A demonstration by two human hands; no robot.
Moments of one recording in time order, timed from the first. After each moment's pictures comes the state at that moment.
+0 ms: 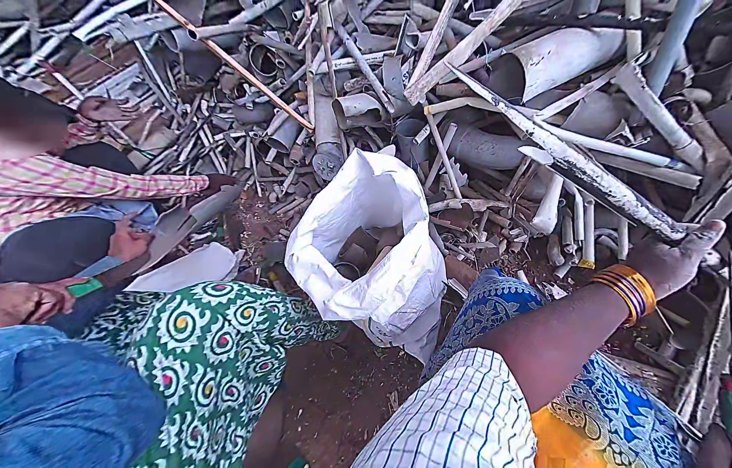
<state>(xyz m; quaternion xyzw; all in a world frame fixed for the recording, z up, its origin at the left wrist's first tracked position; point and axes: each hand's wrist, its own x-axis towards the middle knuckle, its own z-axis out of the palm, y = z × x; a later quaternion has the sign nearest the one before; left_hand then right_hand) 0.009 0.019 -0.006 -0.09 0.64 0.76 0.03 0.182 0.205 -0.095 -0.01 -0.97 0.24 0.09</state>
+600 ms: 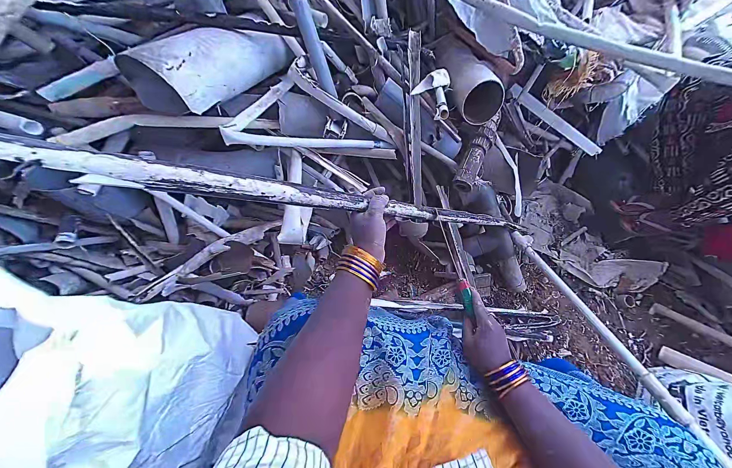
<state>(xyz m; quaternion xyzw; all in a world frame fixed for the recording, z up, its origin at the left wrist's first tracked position) -0.004 0.040 -0.012 -0.18 0.57 0.80 -0.01 0.179 0.213 -0.071 -0.11 -0.95 0.28 -0.04</state>
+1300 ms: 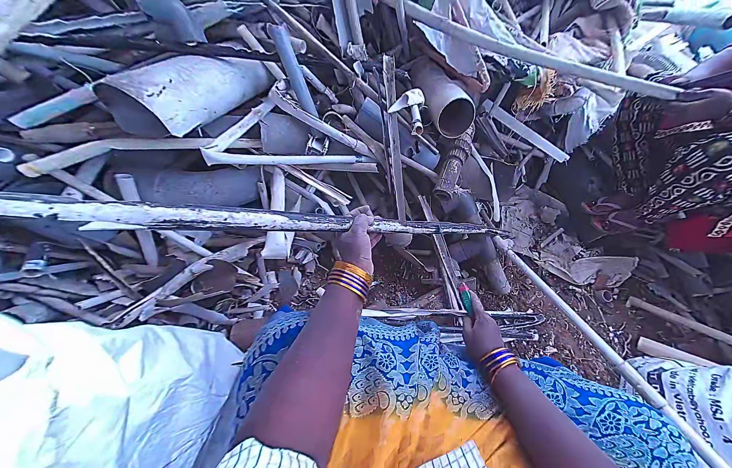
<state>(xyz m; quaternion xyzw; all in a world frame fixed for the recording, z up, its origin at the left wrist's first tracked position) 0.002 0.046 -0.023 -0.20 0.55 0.81 -0.01 0.162 0.248 -0.082 -0.24 -0.91 0.27 -0.20</state>
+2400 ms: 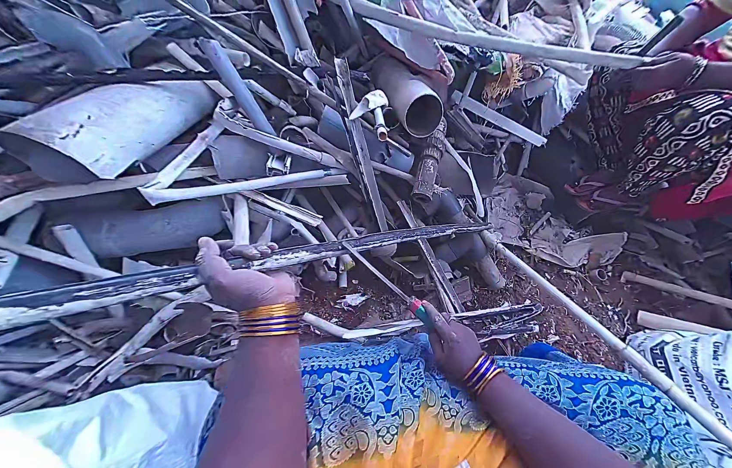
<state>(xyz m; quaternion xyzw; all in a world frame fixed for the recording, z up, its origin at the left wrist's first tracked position) -0.017 -0.011 0.001 -0.18 0.41 0.83 -0.35 0.161 0.224 -0.091 0.02 -0.96 0.27 0.02</state>
